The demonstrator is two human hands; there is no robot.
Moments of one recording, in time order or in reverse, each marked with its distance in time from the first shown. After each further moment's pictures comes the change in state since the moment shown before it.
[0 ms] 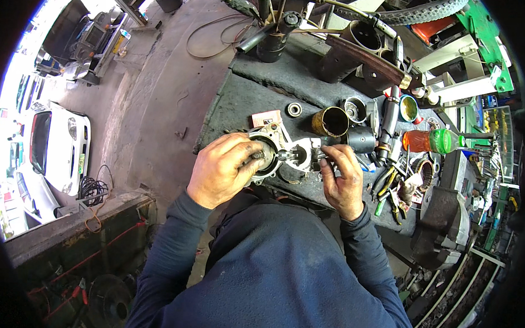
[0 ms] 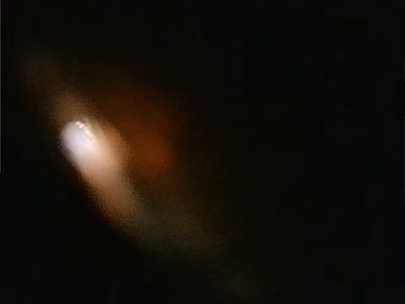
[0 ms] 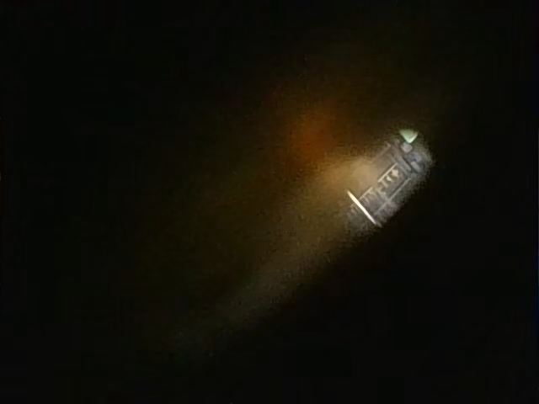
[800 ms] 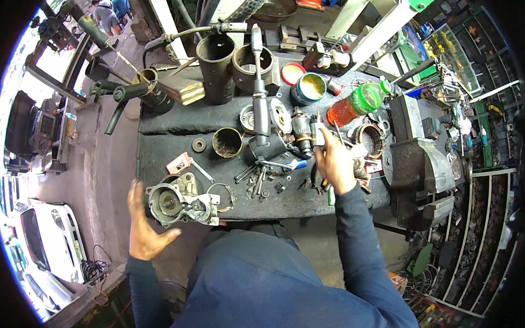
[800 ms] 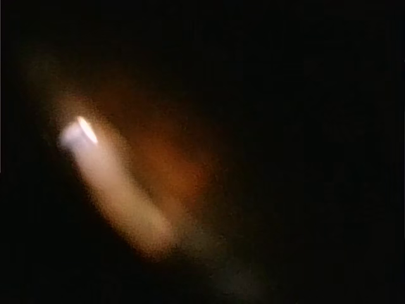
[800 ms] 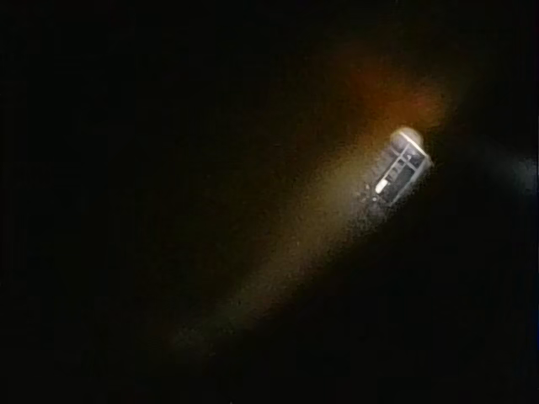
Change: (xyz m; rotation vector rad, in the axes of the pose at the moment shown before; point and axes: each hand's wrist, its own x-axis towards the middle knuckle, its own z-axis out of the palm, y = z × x) left_hand -0.027 -0.010 0.006 0.091 -0.115 -0.136; right_hand -0.059 0.174 -0.123 -0.481 0.134 0.378
